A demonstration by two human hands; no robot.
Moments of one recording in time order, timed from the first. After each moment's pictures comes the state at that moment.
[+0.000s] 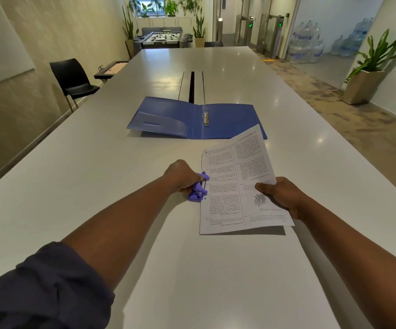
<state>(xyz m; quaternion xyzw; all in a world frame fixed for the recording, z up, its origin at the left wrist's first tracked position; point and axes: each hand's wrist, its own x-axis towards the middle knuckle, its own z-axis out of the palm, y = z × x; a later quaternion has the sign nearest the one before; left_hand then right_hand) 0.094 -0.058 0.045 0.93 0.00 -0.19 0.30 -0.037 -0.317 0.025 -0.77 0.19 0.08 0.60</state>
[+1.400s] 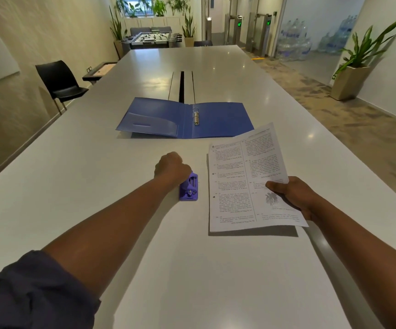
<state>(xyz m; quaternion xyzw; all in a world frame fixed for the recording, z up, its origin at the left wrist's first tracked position) 0.085 -0.066 0.054 0.95 -0.02 -0.06 0.32 -0.074 -0.348 0.032 -0.76 0.21 0.04 0.62</state>
